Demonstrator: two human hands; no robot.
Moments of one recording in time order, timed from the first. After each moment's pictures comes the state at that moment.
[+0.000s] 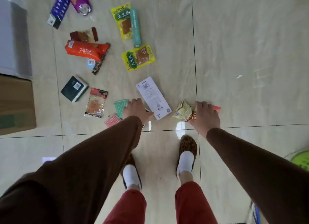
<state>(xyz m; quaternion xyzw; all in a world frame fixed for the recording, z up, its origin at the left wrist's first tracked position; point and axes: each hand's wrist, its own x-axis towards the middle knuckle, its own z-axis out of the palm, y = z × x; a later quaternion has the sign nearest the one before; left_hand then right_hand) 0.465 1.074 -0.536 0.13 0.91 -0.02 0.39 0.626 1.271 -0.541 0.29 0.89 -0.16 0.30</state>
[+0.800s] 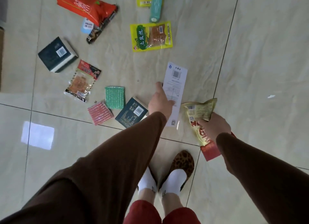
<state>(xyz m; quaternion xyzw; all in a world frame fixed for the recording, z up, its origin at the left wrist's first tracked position) 0.486 1.145 -0.670 -0.08 0.89 0.31 0.33 0.611 1.312 -0.683 0.37 0.83 -0.23 0.35</state>
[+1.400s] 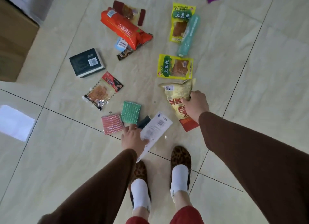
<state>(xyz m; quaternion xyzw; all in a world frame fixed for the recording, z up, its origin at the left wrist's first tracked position) 0.506 0.988 -0.664 -0.07 0.91 0.15 0.37 0.399 1.229 -0.638 0.20 0.91 -0.20 0.29</state>
